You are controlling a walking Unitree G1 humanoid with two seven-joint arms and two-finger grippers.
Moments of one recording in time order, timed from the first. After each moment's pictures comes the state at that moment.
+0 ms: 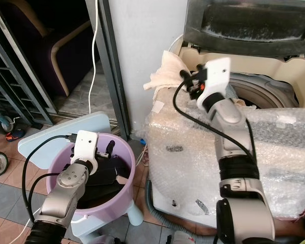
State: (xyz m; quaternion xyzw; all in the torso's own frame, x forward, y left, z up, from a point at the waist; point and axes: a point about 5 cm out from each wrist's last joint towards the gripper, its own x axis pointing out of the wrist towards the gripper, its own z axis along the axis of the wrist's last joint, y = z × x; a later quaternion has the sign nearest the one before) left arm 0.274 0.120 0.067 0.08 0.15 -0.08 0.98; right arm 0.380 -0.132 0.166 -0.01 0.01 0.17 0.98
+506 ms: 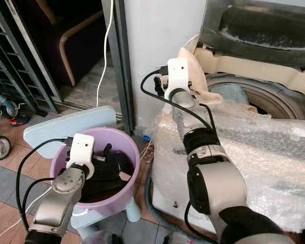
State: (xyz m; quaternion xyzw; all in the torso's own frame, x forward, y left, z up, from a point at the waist) left arm 0.258 0.129 0.061 0.08 0.18 -0.06 0.98; right arm 0.405 -0.148 0.170 -0.02 0.10 -0.02 1.00
